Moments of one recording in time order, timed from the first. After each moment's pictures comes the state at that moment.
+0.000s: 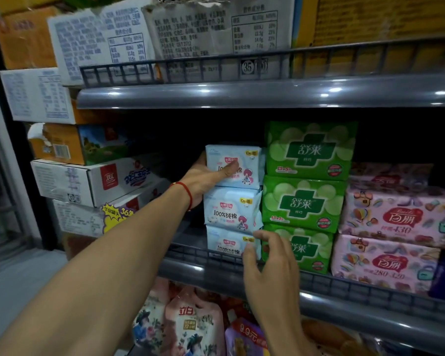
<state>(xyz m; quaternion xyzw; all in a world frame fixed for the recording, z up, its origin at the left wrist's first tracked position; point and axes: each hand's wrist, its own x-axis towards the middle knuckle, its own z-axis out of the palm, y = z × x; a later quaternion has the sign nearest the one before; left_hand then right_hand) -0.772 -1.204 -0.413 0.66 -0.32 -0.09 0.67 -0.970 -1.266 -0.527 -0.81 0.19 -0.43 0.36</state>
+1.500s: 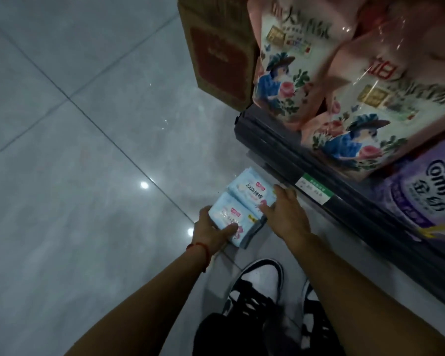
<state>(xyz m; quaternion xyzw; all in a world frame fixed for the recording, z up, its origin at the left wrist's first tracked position) -0.944 -0.930 -1.006 0.76 0.31 -0.23 0.52 -0.898 -1.125 -0.986 -0.92 0.13 0.23 0.29</state>
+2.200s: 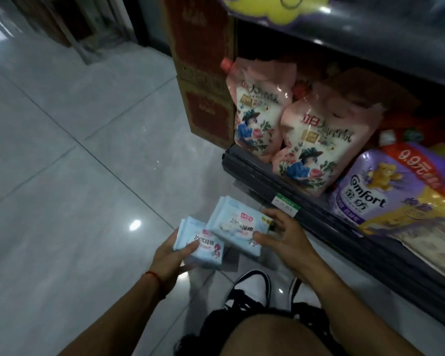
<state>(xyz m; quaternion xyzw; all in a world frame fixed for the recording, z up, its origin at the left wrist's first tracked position) -0.987 -0.869 -0.912 0.62 0.27 -0.21 0.71 -0.974 -1.149 -0.875 -0.74 0.12 0.17 0.64</state>
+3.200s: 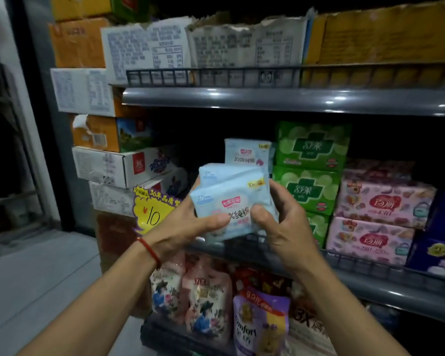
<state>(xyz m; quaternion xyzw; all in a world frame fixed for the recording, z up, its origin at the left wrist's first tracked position) -0.907 -1.071 -0.467 0.62 -0.42 -0.13 0.65 -1.018 -1.257 -0.466 -0.73 -0.08 -0.32 0.60</state>
